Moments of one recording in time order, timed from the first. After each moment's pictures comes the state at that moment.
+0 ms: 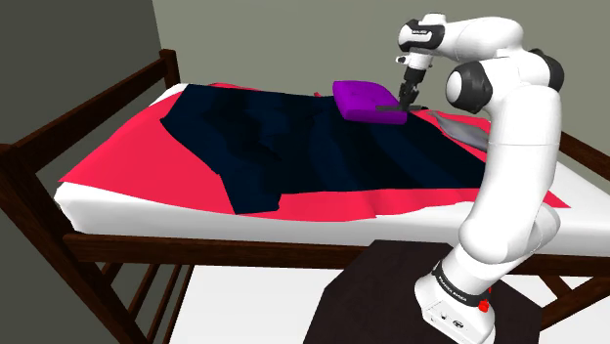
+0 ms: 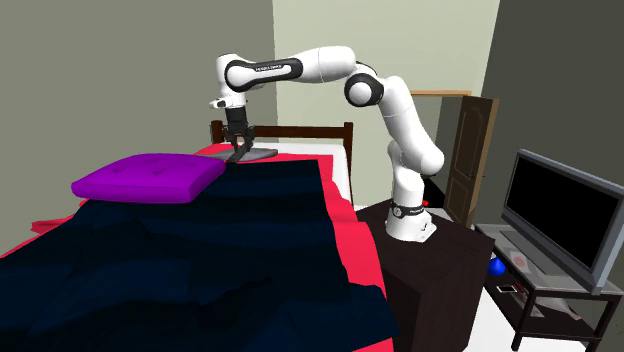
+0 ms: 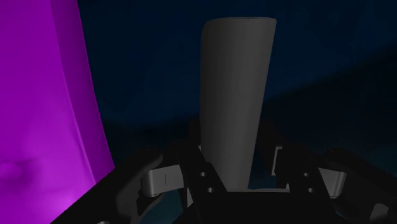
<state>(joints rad) -0.34 0.48 -0.53 -1.28 0.22 1.62 -1.63</state>
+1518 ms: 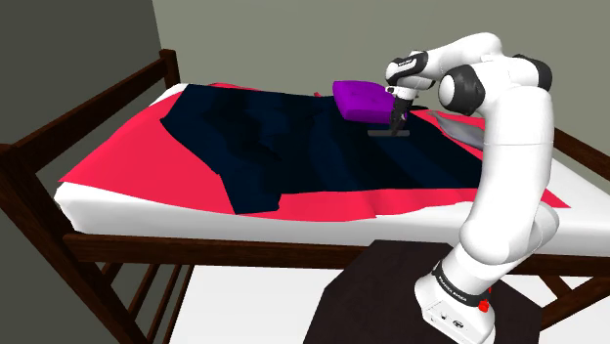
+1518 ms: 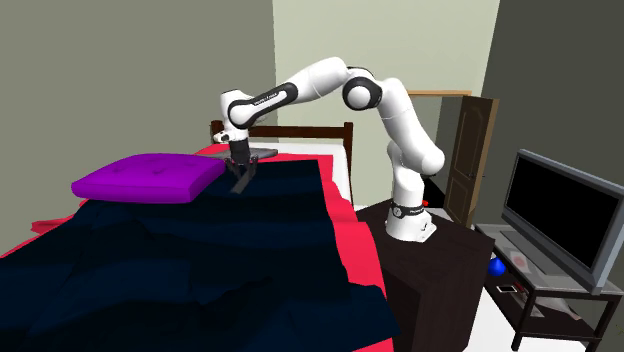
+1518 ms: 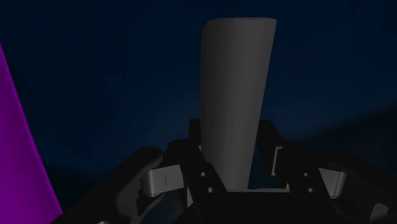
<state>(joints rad) -0.32 0.52 -0.51 -1.53 0.25 1.91 -1.65</state>
